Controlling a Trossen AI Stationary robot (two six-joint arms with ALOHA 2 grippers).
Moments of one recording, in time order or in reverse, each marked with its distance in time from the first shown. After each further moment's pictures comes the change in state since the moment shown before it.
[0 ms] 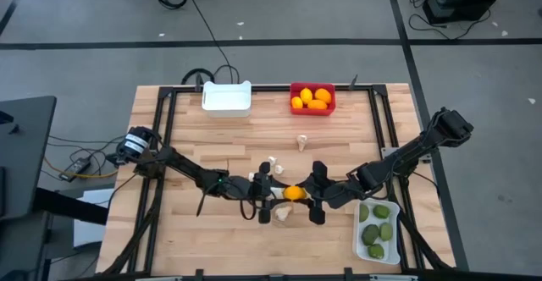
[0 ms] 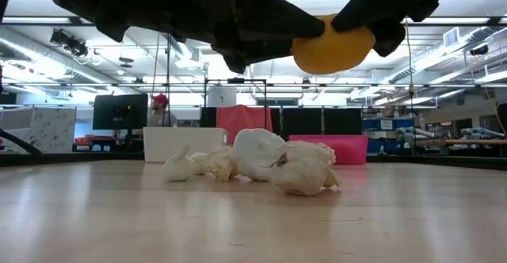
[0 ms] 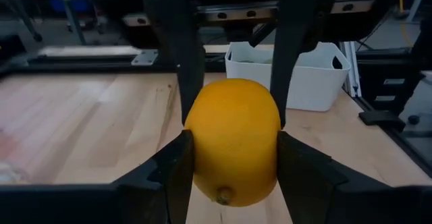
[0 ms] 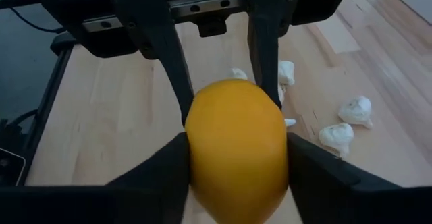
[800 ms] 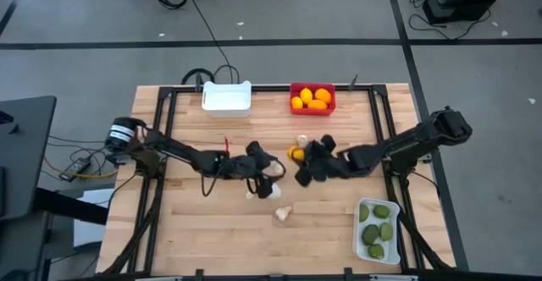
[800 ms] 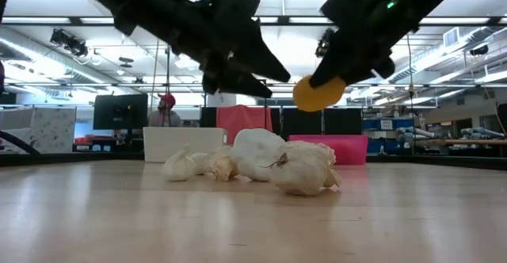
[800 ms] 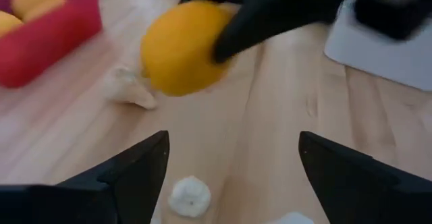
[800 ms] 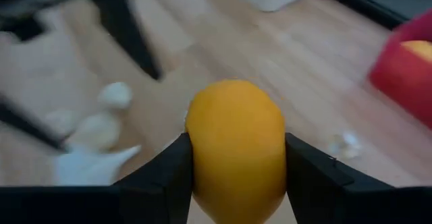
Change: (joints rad) left arm 0.153 -0.159 0.000 -0.457 -0.027 -0.224; right arm -0.241 0.001 0.001 -0.191 0.204 0.200
